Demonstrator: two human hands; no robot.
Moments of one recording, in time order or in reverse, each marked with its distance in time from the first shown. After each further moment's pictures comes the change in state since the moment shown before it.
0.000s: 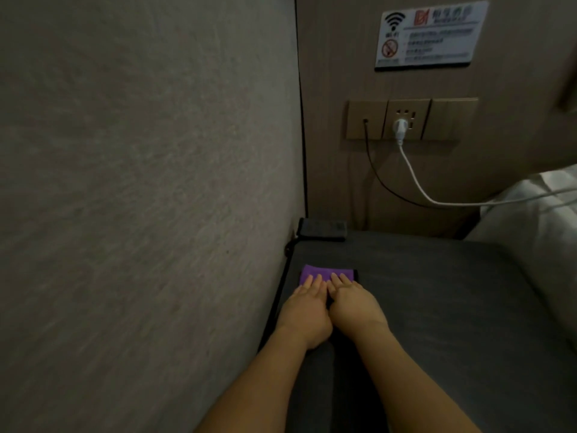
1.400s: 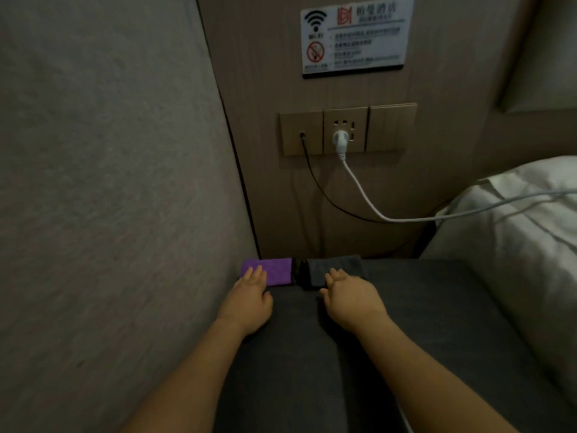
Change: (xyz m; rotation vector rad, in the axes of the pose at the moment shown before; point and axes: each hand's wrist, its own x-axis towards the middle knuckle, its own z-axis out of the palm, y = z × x) left_hand 0.125 -0.030 -0.033 0.033 0.111 -0.049; right_hand 0.067 0.106 -0.036 -0.011 0.119 0.166
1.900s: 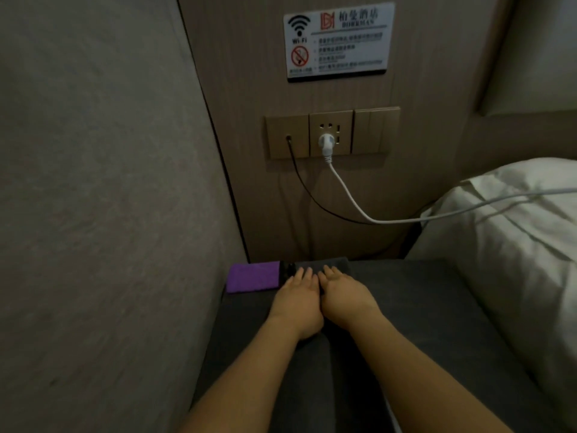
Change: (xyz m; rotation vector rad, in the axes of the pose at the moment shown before) left_hand 0.004 0.102 -0.001 0.112 -0.126 0.244; right_hand 0.004 0.012 -0.009 0.054 -0.071 -0.024
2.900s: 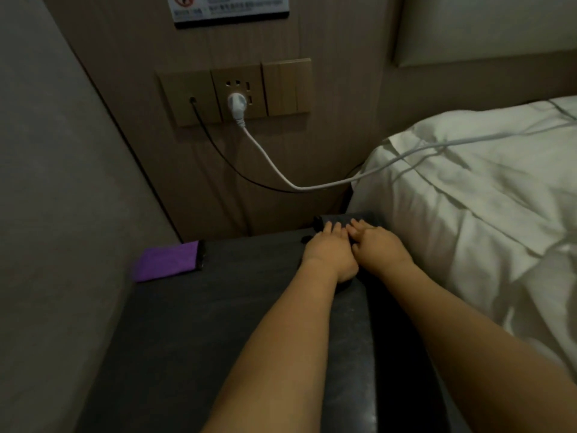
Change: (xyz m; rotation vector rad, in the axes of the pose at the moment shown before) left_hand 0.081 0.161 -0.006 -0.014 -0.094 0.167; right_hand -0.043 0.168 -0.032 -0.099 0.108 0.224
